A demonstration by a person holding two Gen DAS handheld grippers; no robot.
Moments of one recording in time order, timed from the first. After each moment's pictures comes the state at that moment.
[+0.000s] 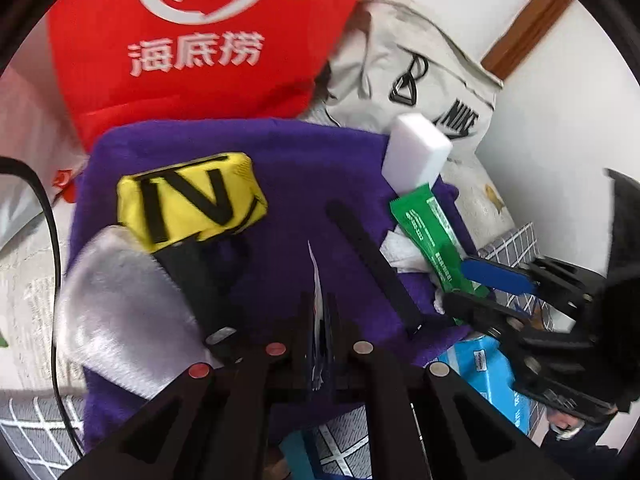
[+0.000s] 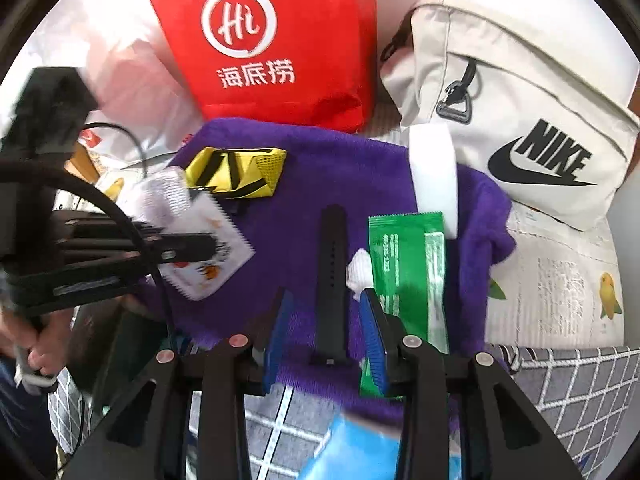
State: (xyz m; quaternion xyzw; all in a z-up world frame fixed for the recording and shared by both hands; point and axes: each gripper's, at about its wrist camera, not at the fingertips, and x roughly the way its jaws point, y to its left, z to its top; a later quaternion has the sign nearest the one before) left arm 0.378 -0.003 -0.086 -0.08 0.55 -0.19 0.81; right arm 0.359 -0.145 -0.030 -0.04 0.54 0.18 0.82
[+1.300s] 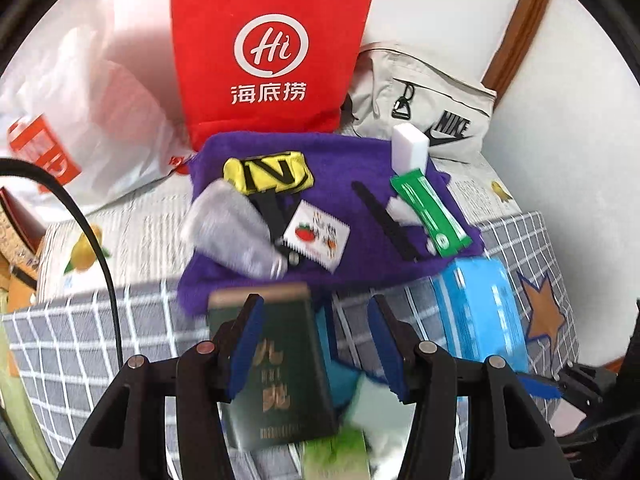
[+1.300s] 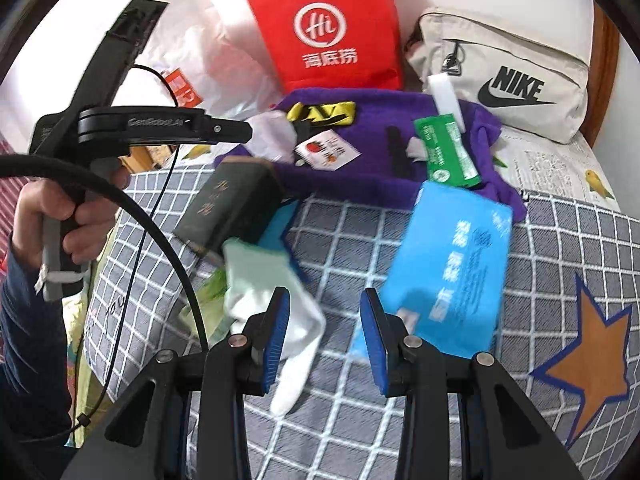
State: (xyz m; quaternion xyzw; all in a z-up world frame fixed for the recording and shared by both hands) left arm 0.243 0.032 -0.009 -0.04 0.50 -0.10 0.86; right arm 0.170 -0.152 0.015 0.01 0.53 0.22 0.82
